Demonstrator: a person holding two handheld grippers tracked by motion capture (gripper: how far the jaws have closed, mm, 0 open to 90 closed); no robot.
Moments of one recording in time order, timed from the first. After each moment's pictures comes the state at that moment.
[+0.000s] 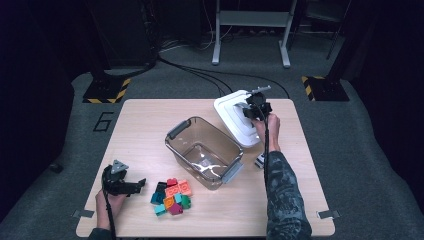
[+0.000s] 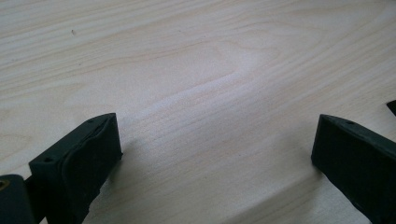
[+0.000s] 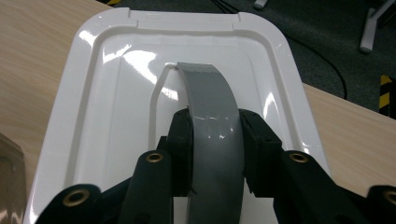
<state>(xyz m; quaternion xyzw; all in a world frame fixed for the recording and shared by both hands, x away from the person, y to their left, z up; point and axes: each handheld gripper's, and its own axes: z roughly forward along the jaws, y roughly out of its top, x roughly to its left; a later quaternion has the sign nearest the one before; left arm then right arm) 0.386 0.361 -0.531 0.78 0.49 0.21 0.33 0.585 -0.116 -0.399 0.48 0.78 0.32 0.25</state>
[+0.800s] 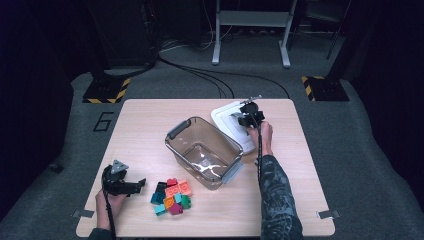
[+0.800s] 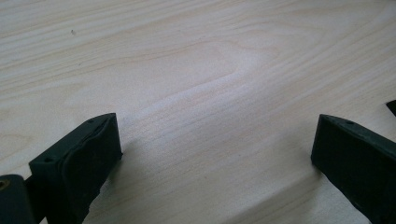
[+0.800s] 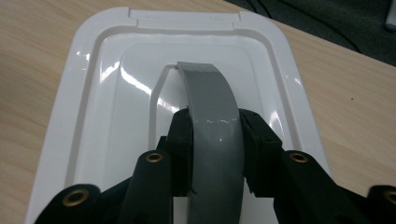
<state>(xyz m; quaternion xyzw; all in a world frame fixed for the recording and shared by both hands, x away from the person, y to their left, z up) 0.386 0.361 -0.531 0.78 0.49 0.21 0.33 0.602 -0.104 -0.453 0.49 0.79 0.29 0.23</state>
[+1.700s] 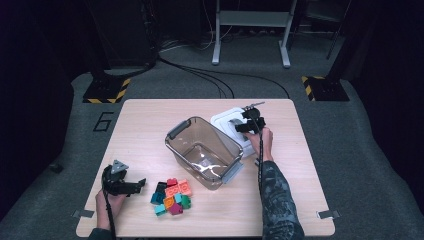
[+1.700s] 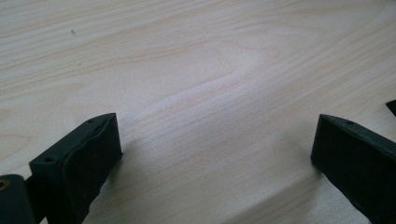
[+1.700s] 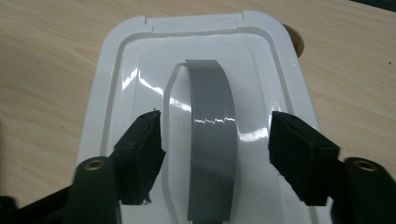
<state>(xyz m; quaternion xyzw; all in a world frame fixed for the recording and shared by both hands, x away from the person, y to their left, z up) 0.386 0.362 -0.530 0.78 0.49 0.21 0.33 0.591 -0.112 -0.470 0.50 0.79 0.31 0.18</state>
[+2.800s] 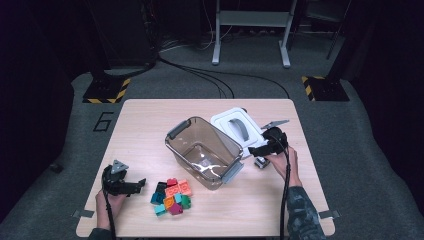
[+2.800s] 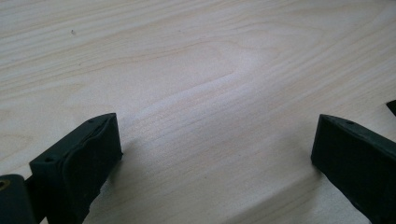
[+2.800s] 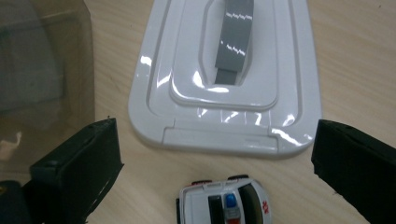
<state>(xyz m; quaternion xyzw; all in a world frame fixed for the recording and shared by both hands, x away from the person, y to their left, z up) 0.386 0.362 -0.530 0.78 0.49 0.21 0.33 0.493 -0.168 -0.449 0.45 0.82 0.32 0.15</state>
